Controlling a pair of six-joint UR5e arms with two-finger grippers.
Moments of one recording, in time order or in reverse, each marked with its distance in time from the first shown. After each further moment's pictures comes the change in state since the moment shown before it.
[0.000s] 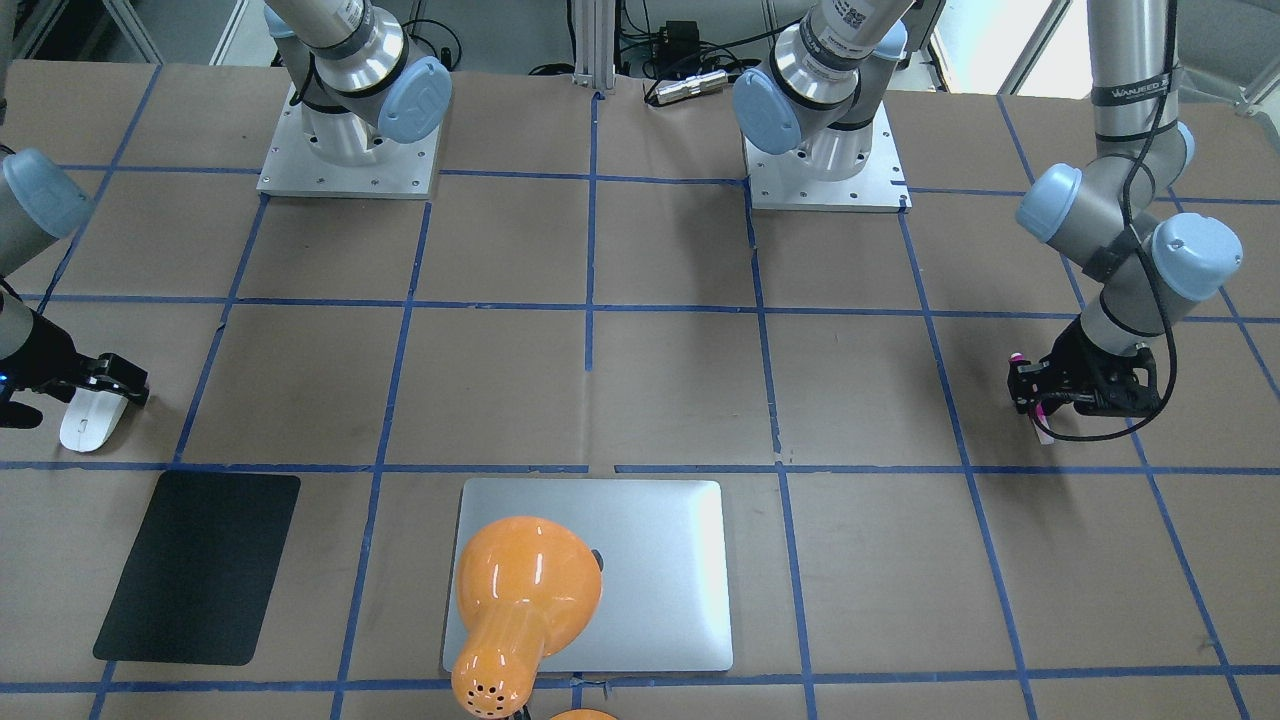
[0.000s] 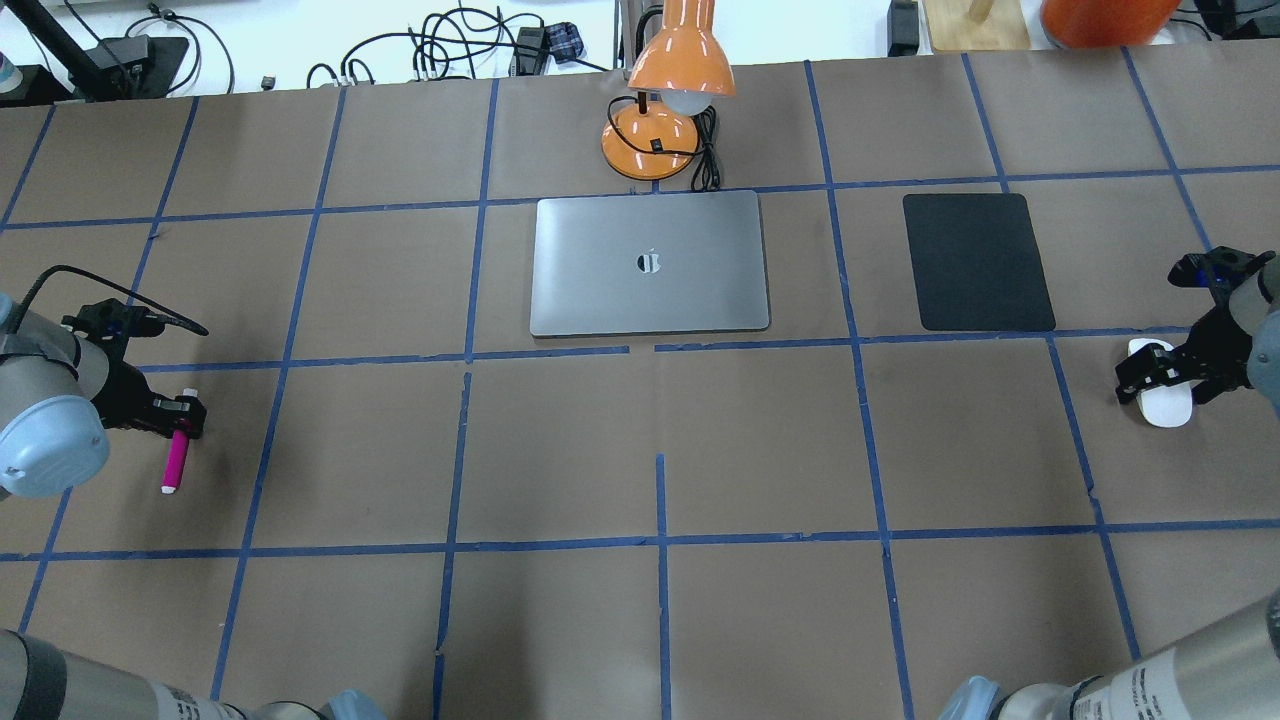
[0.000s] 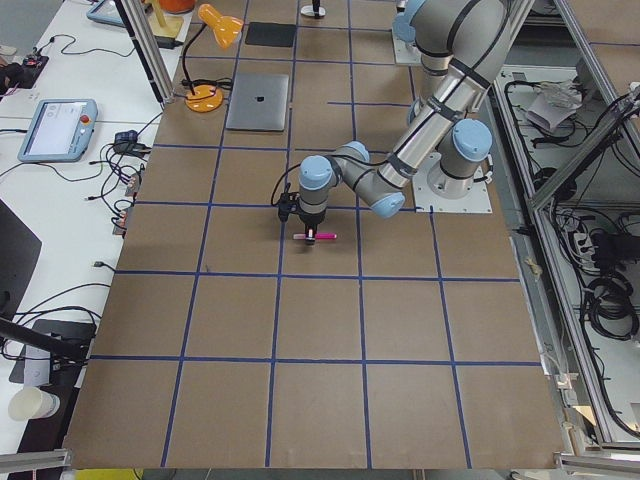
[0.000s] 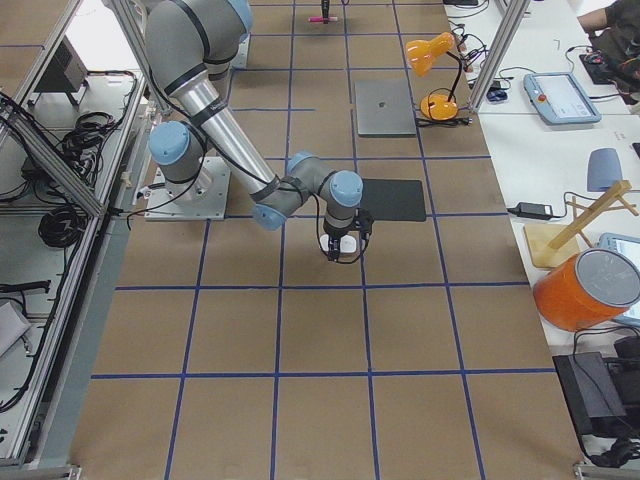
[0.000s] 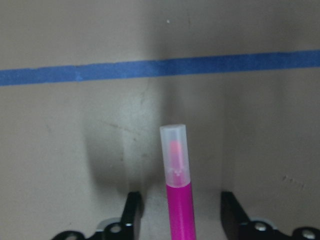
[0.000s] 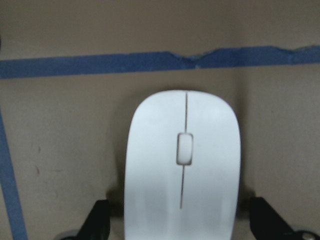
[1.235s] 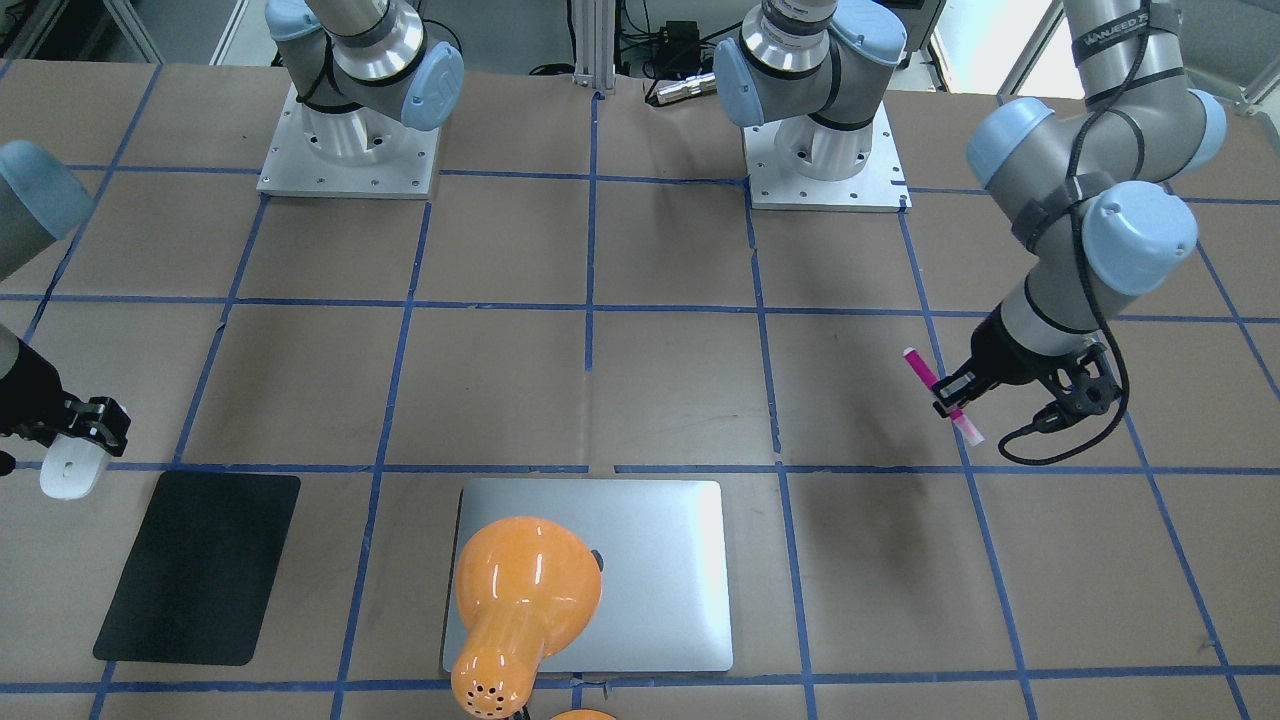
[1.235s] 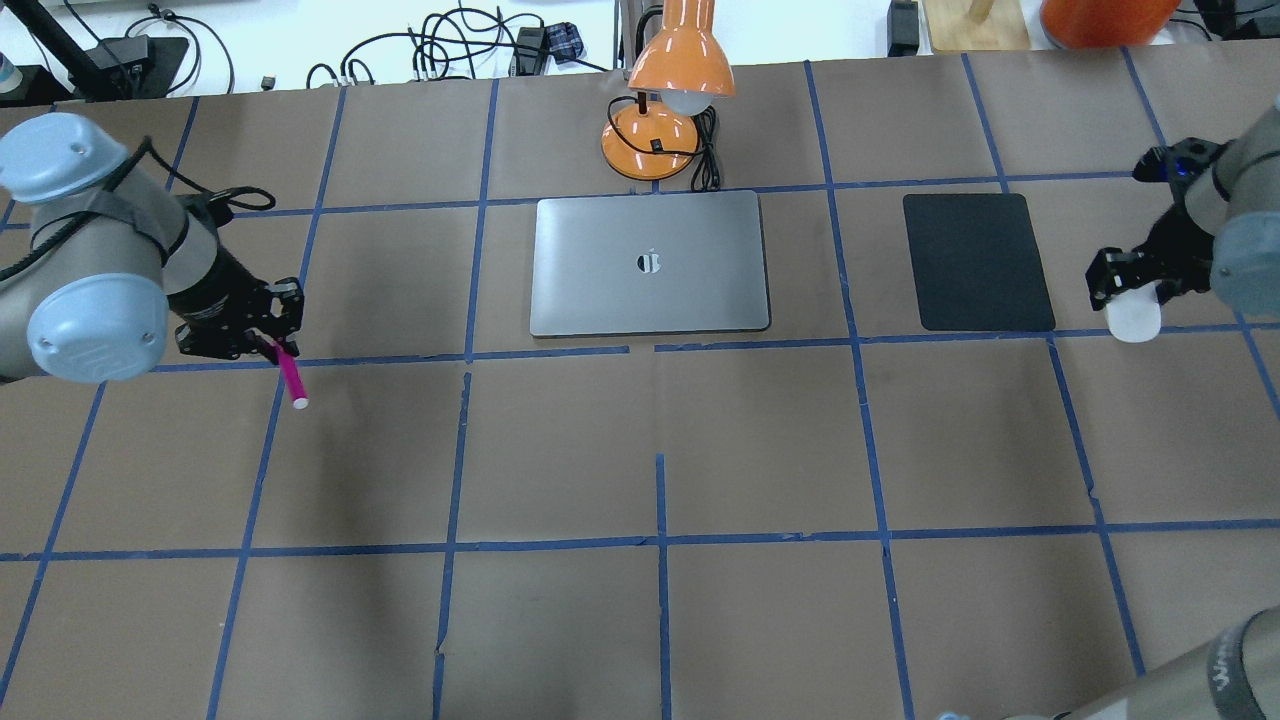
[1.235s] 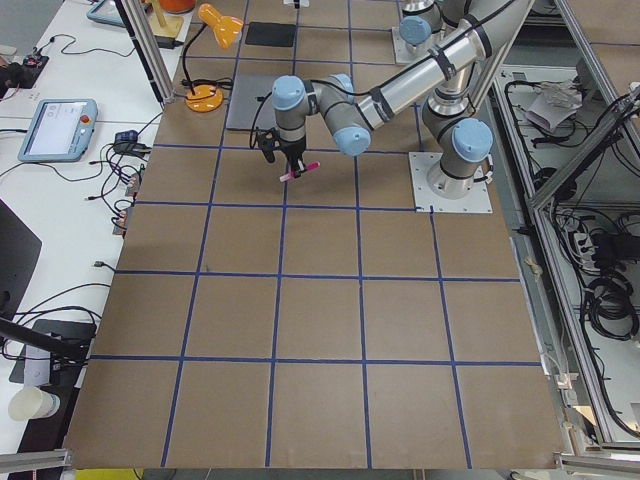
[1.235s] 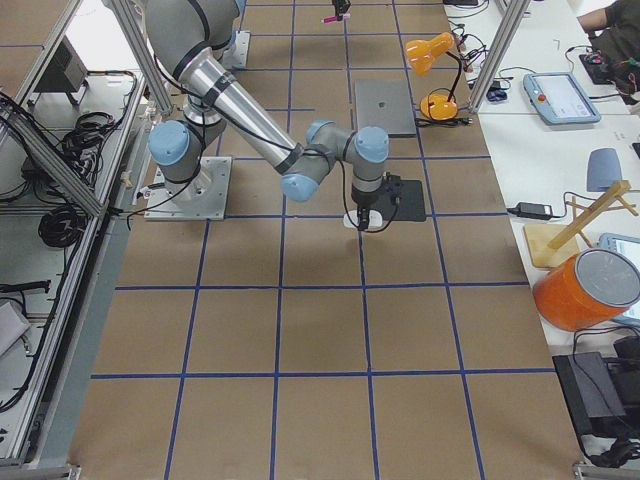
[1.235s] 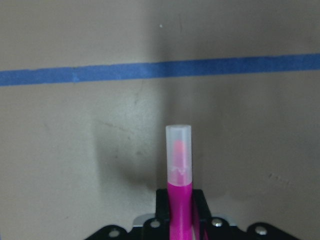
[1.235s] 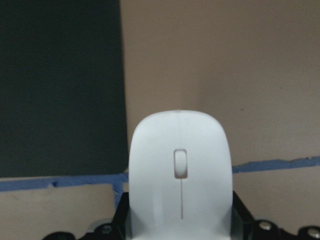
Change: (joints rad) left arm -0.428 0.147 0.205 -0.432 -0.002 -1.068; right arm 0.228 -0.018 -0.224 0.136 0.001 0.256
